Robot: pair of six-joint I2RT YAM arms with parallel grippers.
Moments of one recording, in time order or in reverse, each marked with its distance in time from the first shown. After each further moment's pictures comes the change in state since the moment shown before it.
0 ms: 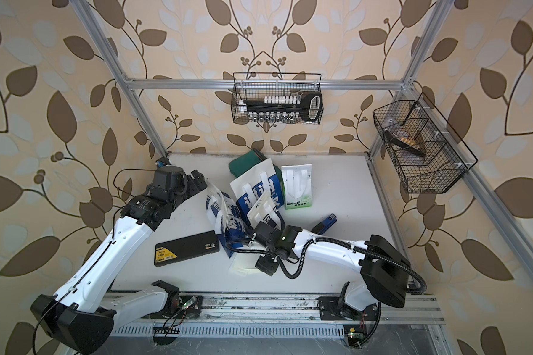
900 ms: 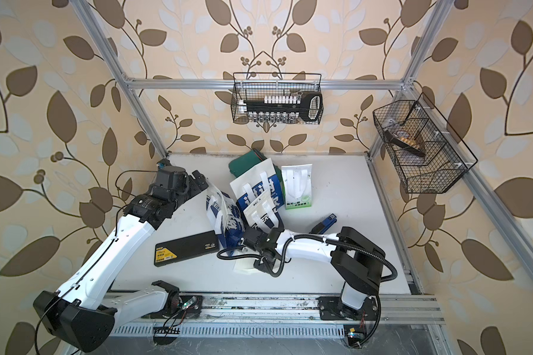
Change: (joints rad) left arm 0.000 0.019 -0.001 -0.002 0.012 -0.051; right arm 0.036 0.190 0.072 -0.003 0.091 -0.075
